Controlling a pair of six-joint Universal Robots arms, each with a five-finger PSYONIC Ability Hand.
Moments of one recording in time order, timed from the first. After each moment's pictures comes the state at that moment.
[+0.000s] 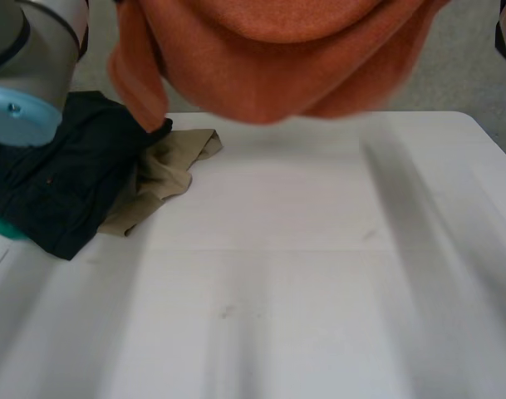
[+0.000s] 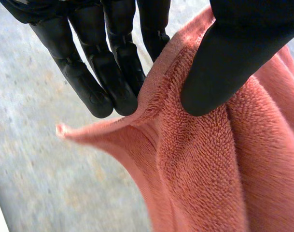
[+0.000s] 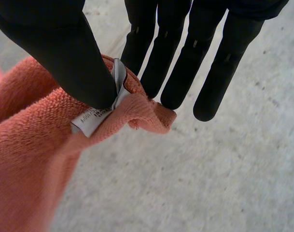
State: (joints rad) left arm 4.30 -2.08 -0.64 3.10 -1.64 3.33; right arm 1.80 -1.18 0.90 -0.19 1.47 3.00; left_hand 1.15 1.19 1.19 1.19 0.96; right_hand 1.11 1.17 1.18 1.20 0.96
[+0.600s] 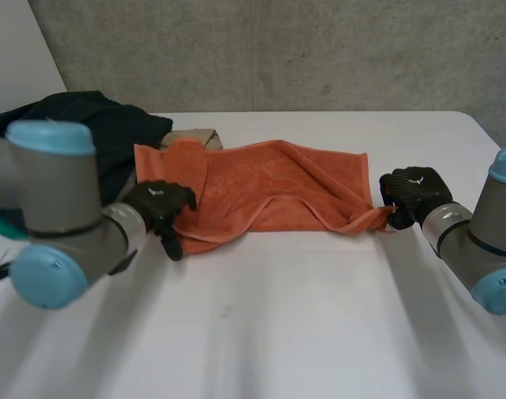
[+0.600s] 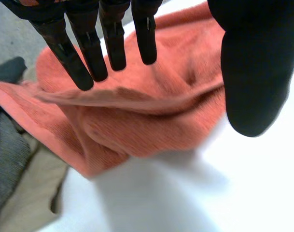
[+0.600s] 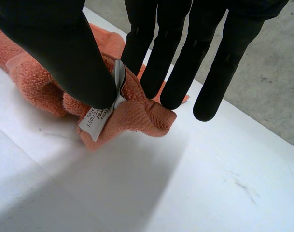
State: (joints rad) left arm 4.31 -2.12 -1.30 2.94 -1.48 3.41; right arm 1.79 -1.02 1.50 -0.19 1.40 2.80; left_hand 0.45 0.48 0.49 0.47 0.29; right_hand 1.11 1.17 1.18 1.20 0.96
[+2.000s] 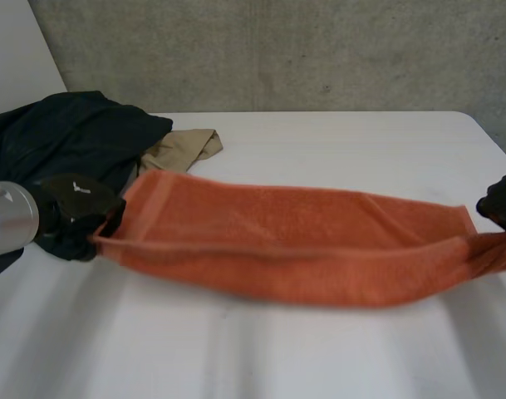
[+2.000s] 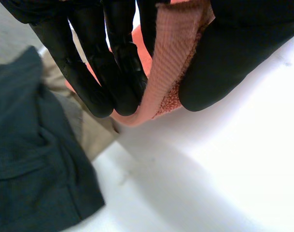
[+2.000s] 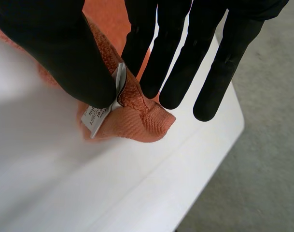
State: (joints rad) left arm 4.52 -1.78 -1.37 2.44 -1.36 3.86; right arm 1.52 -1.54 1.60 0.50 1.34 2.04; left_hand 1.15 1.19 1.18 1.19 0.99; right_hand 1.11 1.17 1.19 1.20 0.96
